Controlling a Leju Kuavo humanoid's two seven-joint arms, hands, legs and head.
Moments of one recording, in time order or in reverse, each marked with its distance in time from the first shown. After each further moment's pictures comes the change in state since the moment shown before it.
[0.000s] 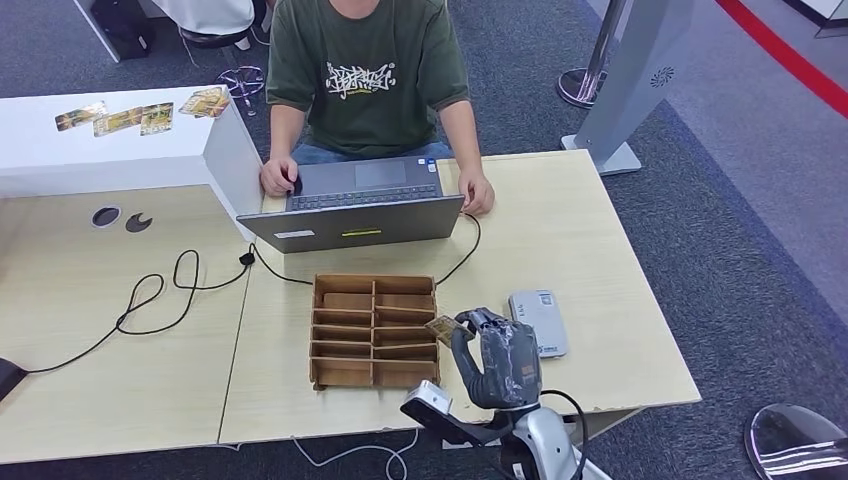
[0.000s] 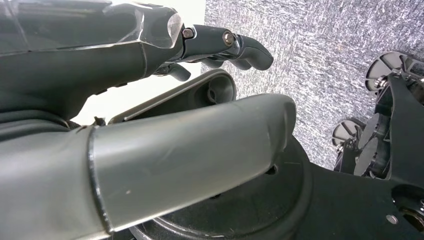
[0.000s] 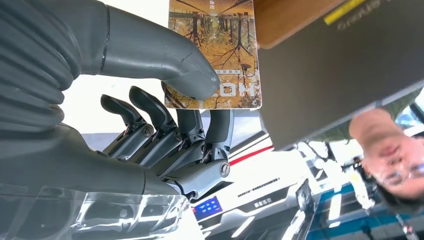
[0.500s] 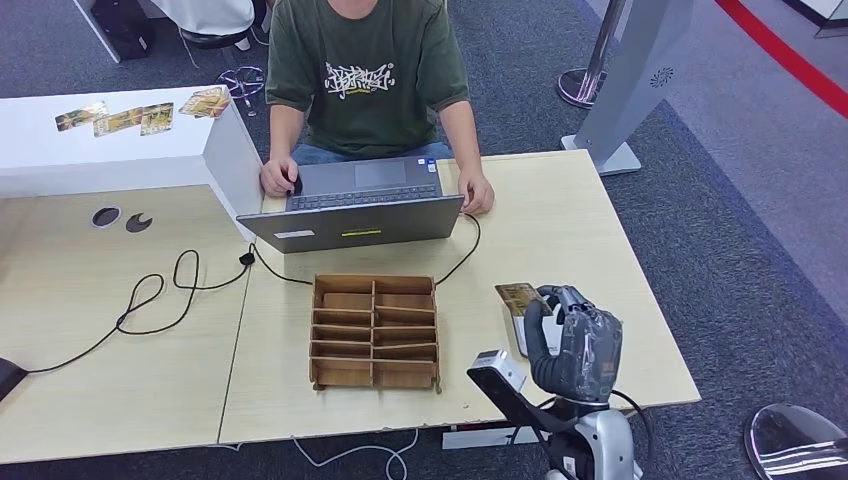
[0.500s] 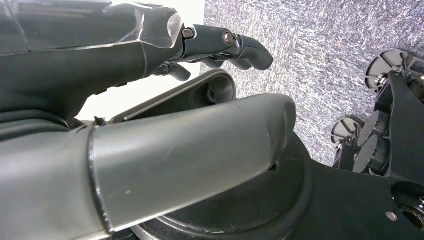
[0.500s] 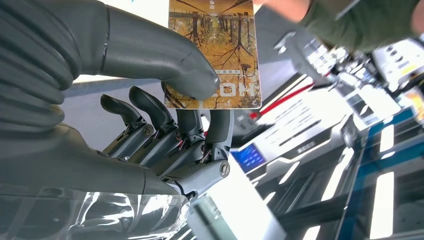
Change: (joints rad) left arm 0.002 -0.007 0.018 0.000 0.000 0.004 -0.007; right arm 0.157 0.019 -0.282 -0.246 0.079 -0.024 0.007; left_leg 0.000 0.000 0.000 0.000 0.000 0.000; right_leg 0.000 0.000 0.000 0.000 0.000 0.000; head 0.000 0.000
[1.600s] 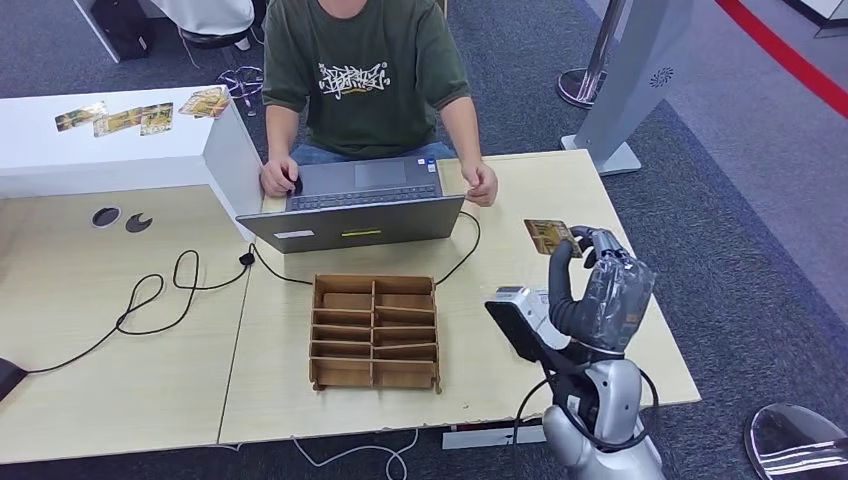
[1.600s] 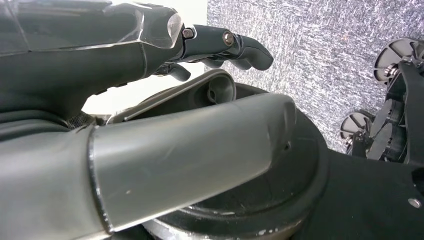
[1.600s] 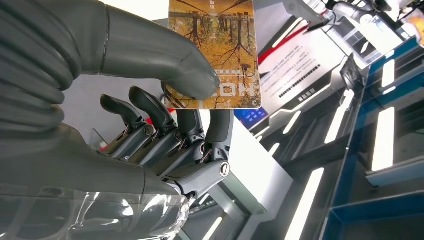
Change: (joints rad) left arm -0.003 -0.017 0.016 0.000 -0.058 -0.009 0.022; right arm -0.164 0.122 -0.145 0.042 0.064 0.000 -0.067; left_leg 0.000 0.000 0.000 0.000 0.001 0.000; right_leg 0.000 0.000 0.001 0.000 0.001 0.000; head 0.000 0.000
